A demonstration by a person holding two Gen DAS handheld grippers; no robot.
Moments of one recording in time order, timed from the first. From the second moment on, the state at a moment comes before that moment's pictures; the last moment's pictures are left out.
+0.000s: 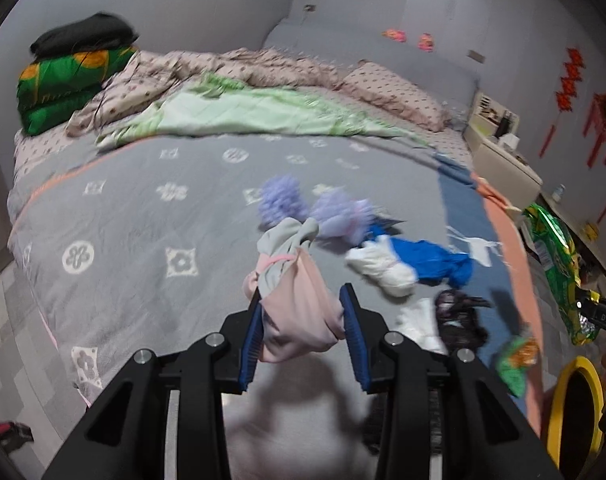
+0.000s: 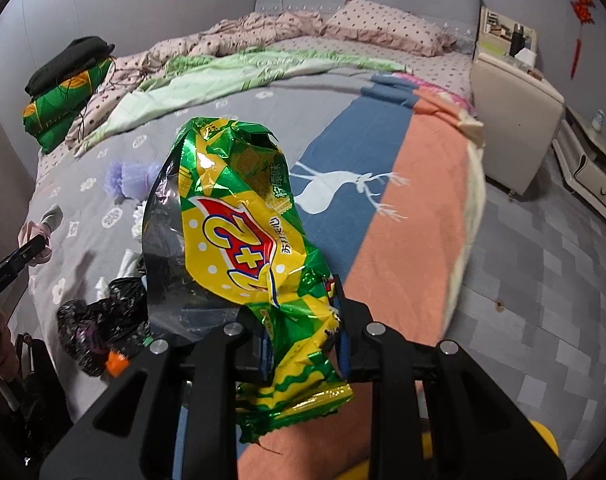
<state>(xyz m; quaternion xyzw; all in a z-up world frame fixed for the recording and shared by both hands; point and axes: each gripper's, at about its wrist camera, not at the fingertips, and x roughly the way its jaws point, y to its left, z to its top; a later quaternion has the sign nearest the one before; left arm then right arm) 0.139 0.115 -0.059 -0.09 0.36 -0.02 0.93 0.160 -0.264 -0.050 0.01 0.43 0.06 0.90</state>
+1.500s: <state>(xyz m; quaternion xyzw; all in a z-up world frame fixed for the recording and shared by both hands) 0.048 -0.199 -0.024 0.03 0.42 -0.35 0.84 -0.031 -0.425 -0.036 0.03 0.45 -0.08 0.89</state>
